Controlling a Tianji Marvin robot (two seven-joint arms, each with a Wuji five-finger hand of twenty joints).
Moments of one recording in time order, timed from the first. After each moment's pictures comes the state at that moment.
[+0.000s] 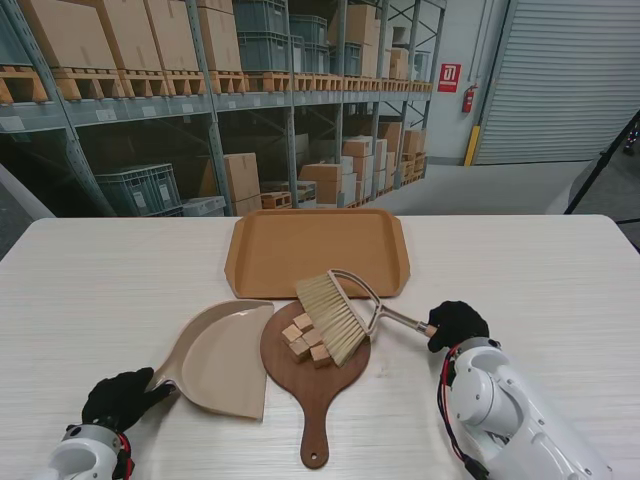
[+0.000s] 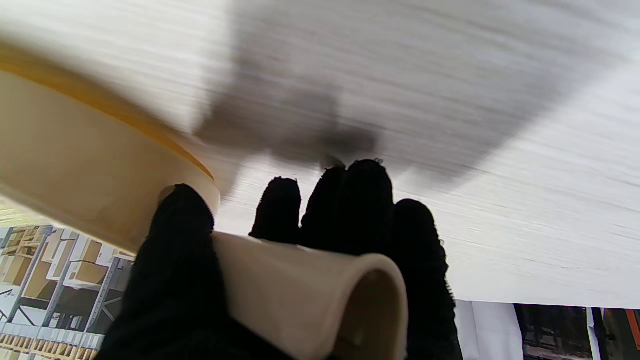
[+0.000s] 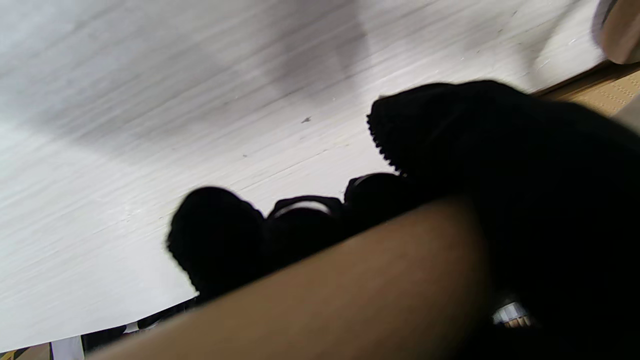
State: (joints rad) left arm 2.04 -1.09 -1.53 -1.75 0.89 0.18 0.08; right arm -1.52 -1.13 1.16 -1.48 -0.65 0.36 -0.15; left_hand 1.09 -0.02 -0.13 -0.03 0.65 0.43 0.97 0.68 1.06 0.36 -0.06 0.79 0.85 0.34 1.18 0.59 0.33 0.38 1.32 0.69; right_hand 0.73 -1.22 1.12 0.52 1.16 -0.08 1.08 1.06 1.37 0.01 1.13 0.73 1.26 0.09 1.50 0.48 1.05 0.26 1.68 0.17
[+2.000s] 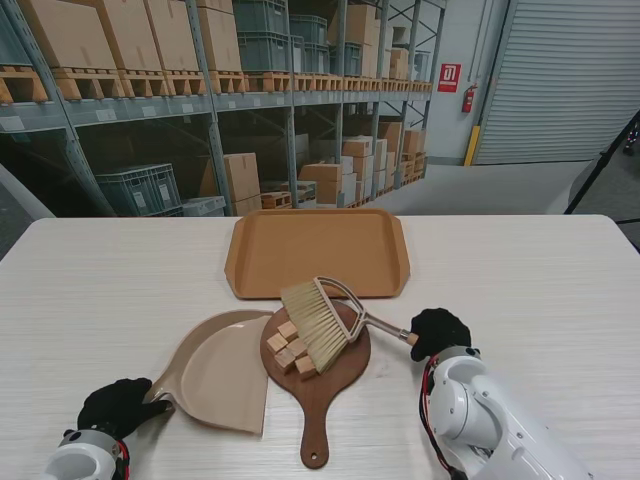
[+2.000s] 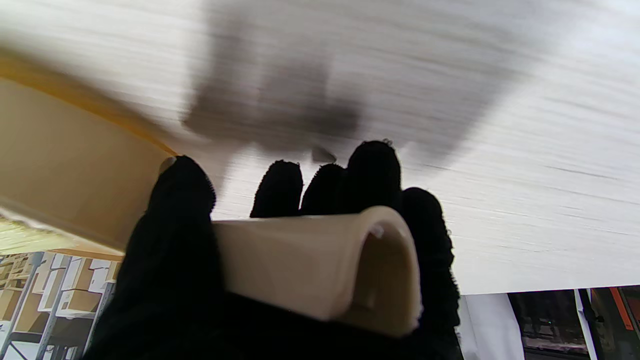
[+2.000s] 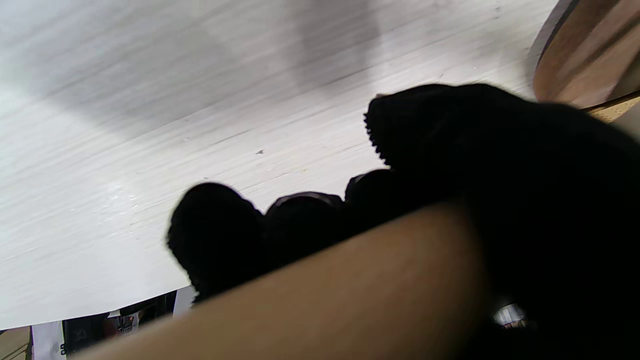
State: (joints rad) left arm 2.09 -1.09 -1.53 -1.83 0.96 0.24 0.01; right arm -1.53 -1.14 1.07 -1.55 -0.71 0.46 -0.17; left_hand 1.08 -0.18 -0.07 -0.02 0.78 0.38 0.93 0.56 1.19 0.33 -0.33 0.71 0.96 0.34 1.06 0.54 0.45 0.40 1.30 0.67; right_hand 0.74 -1.22 1.13 0.46 1.16 -0.09 1.08 1.06 1.37 0.01 1.11 0.73 1.26 0.09 1.47 0.45 1.05 0.26 1.68 0.14
